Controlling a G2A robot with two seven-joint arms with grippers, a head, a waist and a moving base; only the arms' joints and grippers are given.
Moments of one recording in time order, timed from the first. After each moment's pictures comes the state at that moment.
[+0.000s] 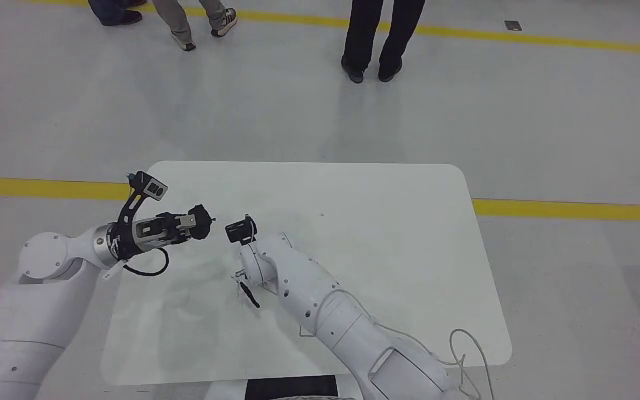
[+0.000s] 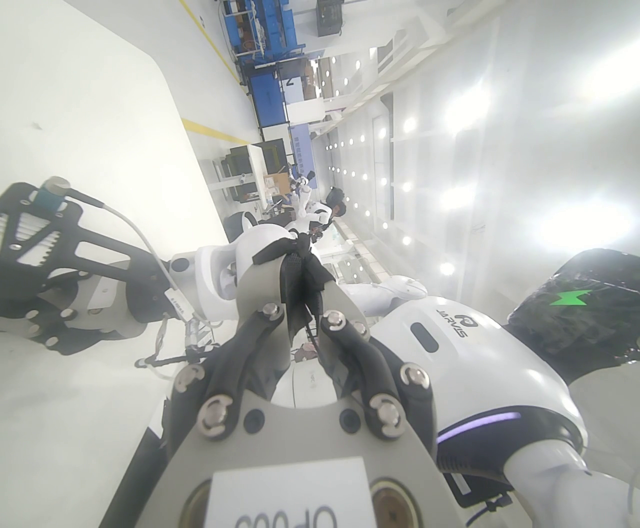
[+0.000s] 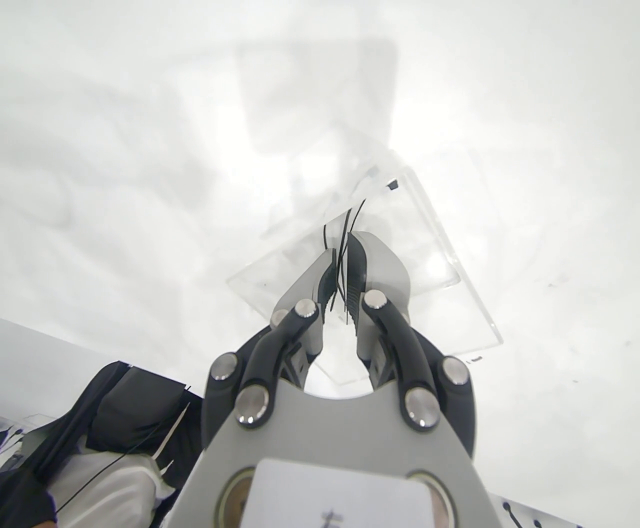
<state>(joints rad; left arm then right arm) 1.43 -0.99 -1.50 -1.46 -0.71 -0.34 -1.31 -1.01 -1.81 0.75 -0.99 -1.29 0.32 1.23</state>
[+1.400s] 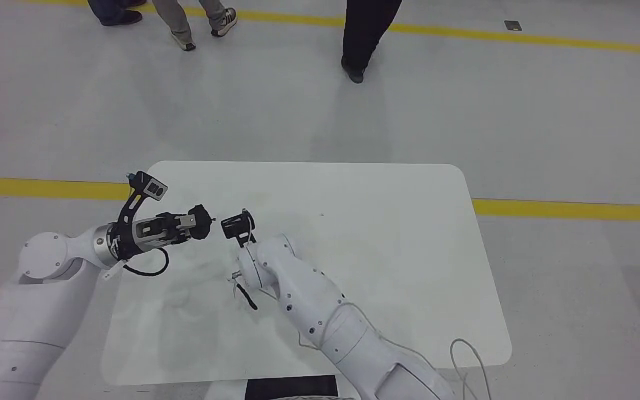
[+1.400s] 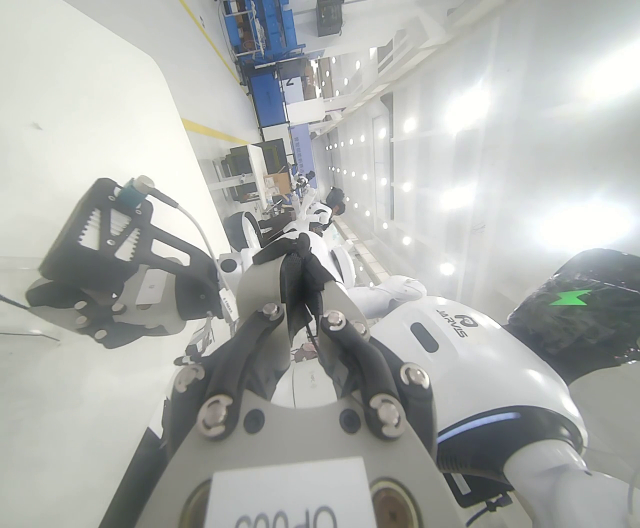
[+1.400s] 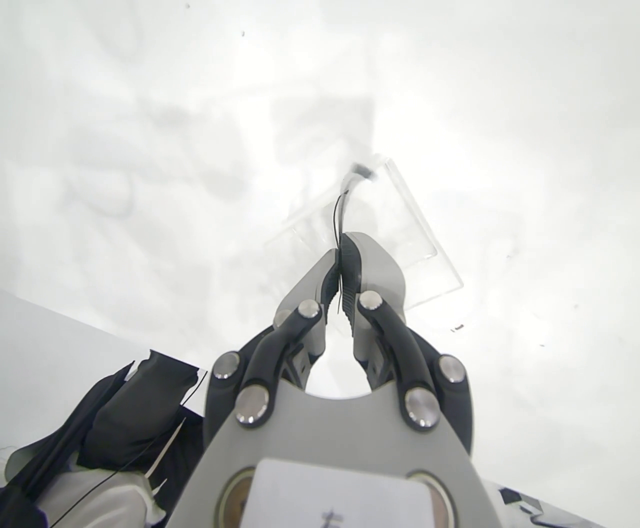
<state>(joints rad) 1.43 -0.99 -1.50 -1.46 -0.71 -0.34 -1.31 -1.10 -1.79 0.78 -1.24 -1.43 0.34 1.32</state>
